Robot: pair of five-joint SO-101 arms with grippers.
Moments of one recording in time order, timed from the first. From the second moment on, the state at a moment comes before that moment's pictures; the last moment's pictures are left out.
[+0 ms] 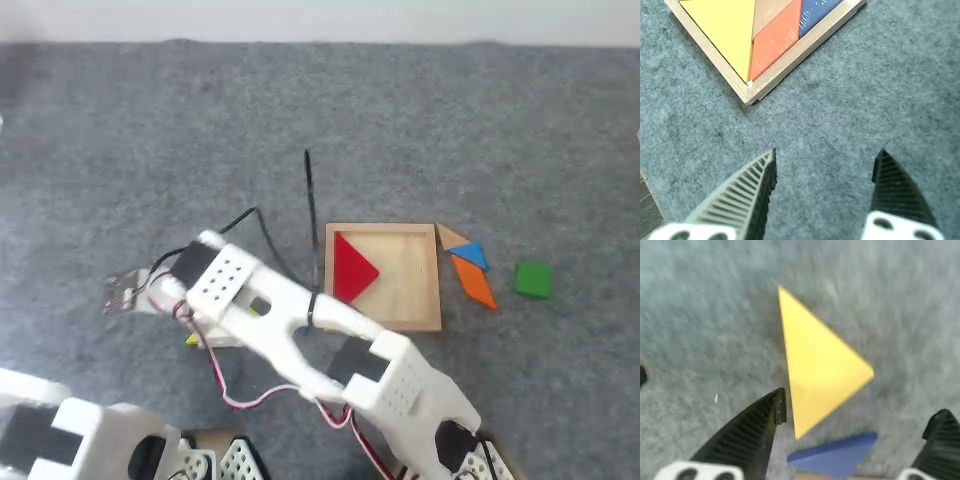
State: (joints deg) left arm -81.4 -0.1 31.9 40.6 -17.8; right arm -64.7 35.7 -25.3 84.3 34.3
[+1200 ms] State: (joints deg) left arm -90.8 0.1 25.3 40.6 -19.8; right arm -64.9 42.7 -26.2 81.8 45.0
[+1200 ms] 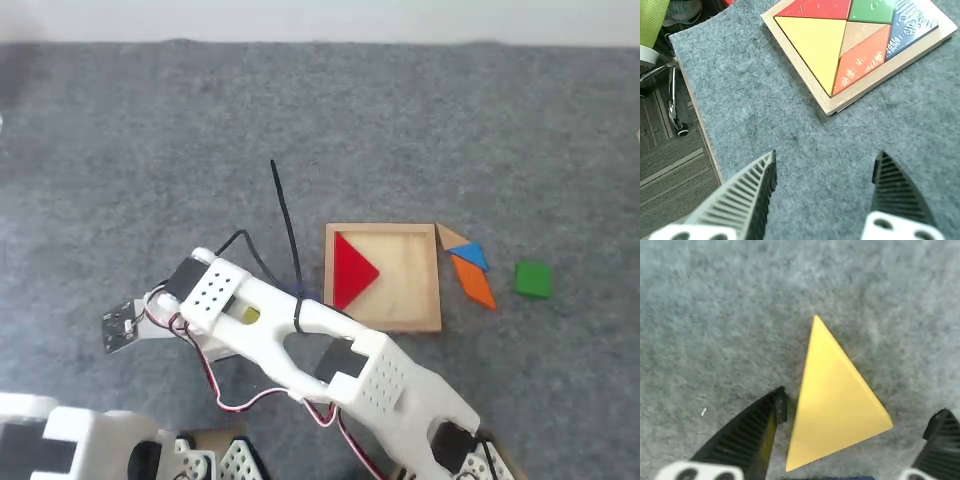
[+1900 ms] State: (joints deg) left arm -90.8 0.1 25.3 42.4 -20.0; right arm -64.8 45.5 -28.8 82.0 45.2
